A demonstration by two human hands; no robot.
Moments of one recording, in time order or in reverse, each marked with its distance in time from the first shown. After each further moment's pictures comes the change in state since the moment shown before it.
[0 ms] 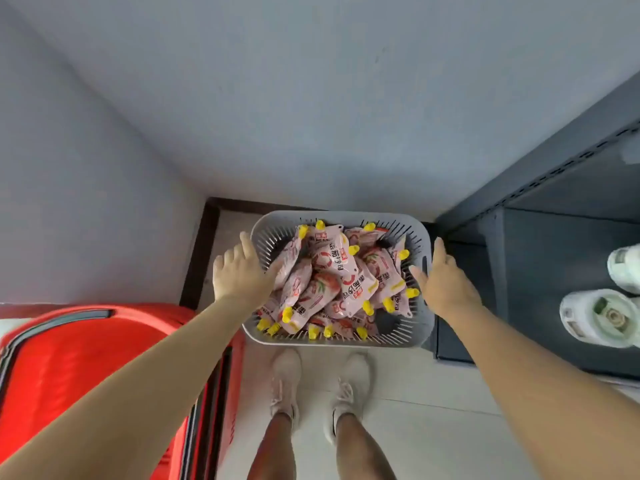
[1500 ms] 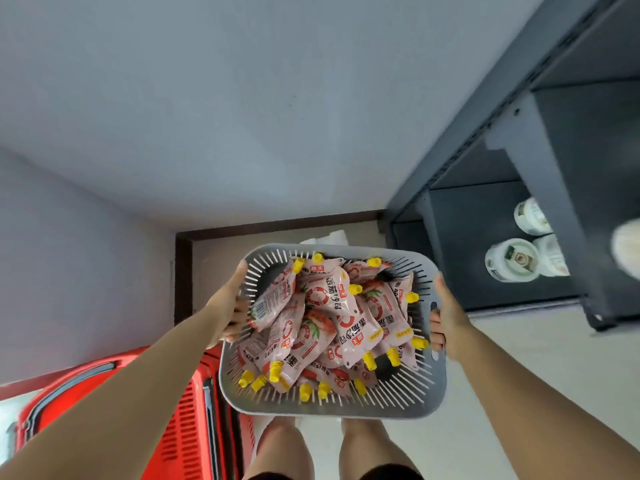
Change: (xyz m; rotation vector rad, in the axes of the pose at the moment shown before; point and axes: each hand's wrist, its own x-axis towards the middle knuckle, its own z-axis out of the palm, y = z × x) left_hand -0.049 0.028 -0.112 -0.966 -0.746 -0.353; right_hand -0.129 0.045 -0.058 1.227 -0.190 0.814
